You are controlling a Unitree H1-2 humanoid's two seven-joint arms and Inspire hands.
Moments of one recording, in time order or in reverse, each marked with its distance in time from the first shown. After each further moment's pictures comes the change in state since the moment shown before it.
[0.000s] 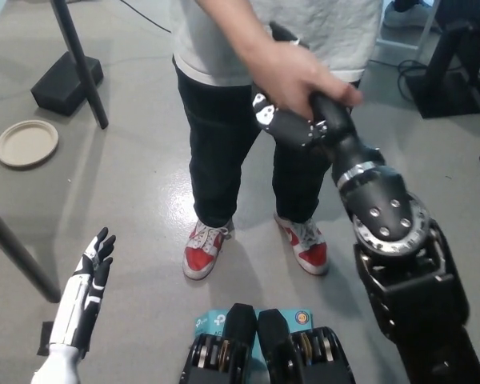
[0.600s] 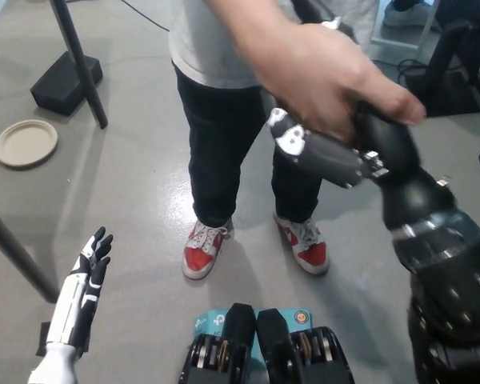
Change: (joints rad) left_arm -0.006 0.008 0.003 0.000 -0.010 0.008 -0.003; right_arm 0.063 -0.010 0.006 -0.343 -0.040 0.055 0.143
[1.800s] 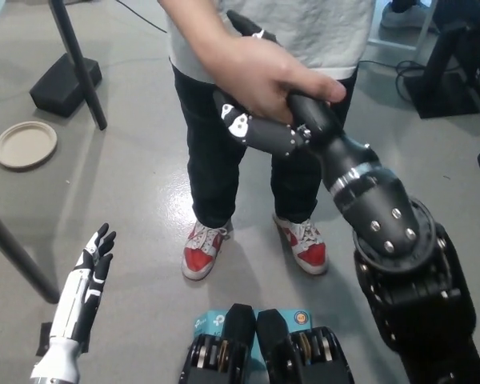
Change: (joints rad) left_arm -0.019 0.003 -0.005 0.022 0.004 0.004 0.000; right_arm -0.073 0.013 0.047 0.237 -0.044 -0.045 -0.013
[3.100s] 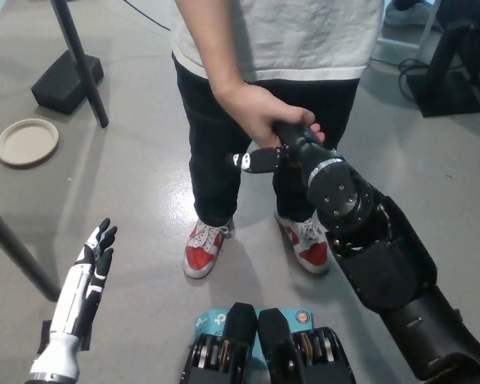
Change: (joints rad) left_arm -0.015 0.009 -0.005 -0.002 0.007 -0.004 0.000; right_arm -0.106 -0.035 0.050 0.583 -0.110 -0.087 -0.041
